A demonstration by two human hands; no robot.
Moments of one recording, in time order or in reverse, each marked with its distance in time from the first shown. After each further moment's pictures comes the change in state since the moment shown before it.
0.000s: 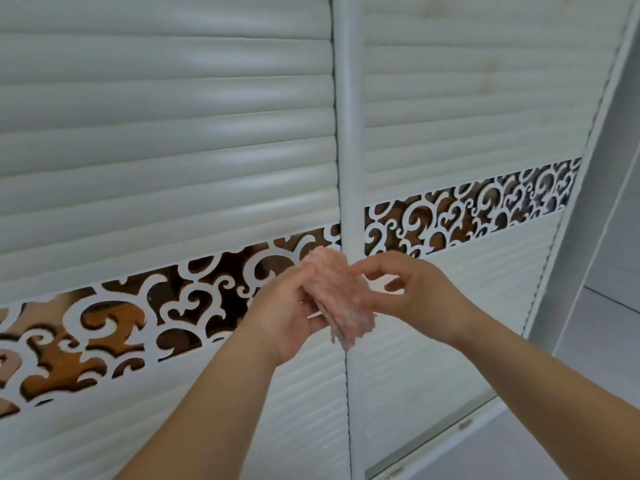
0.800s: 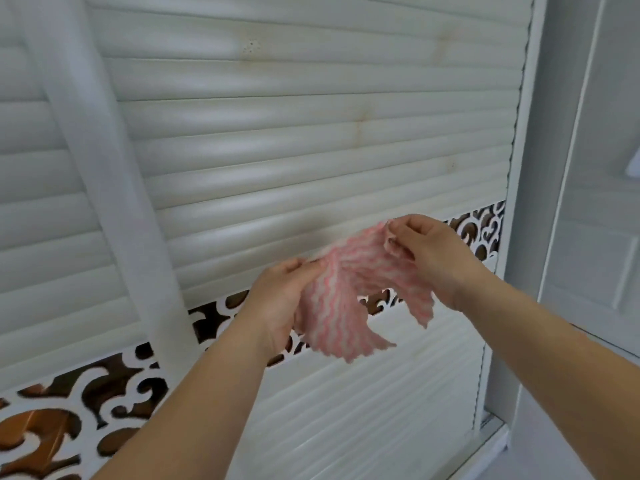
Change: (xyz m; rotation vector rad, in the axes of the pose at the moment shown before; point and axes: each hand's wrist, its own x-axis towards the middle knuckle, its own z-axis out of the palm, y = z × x) left_hand 0.214 -0.009 0.240 0.316 0.033 0.163; right_hand 0.114 0.145 -0.280 0.277 0.394 0.218
